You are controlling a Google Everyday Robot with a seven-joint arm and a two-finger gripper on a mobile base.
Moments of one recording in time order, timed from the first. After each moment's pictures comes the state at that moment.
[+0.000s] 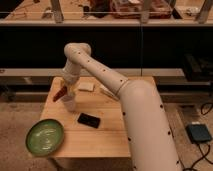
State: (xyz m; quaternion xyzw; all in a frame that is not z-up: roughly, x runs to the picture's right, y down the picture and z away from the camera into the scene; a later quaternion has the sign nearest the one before) arm -0.218 -0.005 0.804 -0.26 -0.36 -0.36 0.82
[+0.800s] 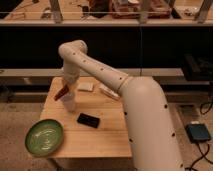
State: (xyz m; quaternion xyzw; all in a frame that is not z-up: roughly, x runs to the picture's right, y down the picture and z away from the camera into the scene) arm -0.204 -0.015 0.810 -0.24 -0.27 -0.36 0.86
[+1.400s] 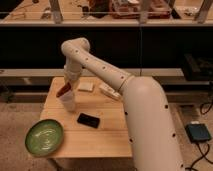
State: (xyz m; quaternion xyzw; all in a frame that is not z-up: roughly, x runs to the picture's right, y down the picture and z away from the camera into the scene) arm -0.187 -0.027 0.815 -0.26 -0.28 -0.34 0.86
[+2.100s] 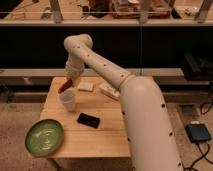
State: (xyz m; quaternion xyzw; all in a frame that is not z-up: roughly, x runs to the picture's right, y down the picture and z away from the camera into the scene) arm -0.182 -0.044 0.816 -0.25 -0.28 -0.35 0.86
